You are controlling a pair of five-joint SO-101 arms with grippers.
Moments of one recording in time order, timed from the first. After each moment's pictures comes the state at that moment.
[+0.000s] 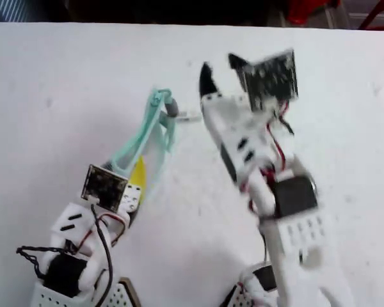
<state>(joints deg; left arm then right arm) 13.9 -104.0 81.4 52.1 -4.4 -21.7 -42.8 22.9 39.5 5.5</state>
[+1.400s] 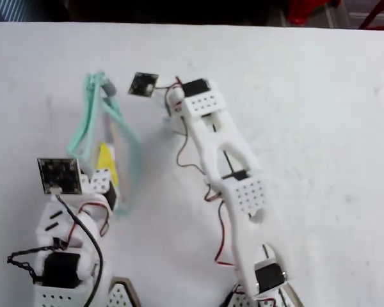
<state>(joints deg) -2.0 -103.5 84.5 45.6 7.8 -25.5 53.1 -47.8 74.8 53.5</state>
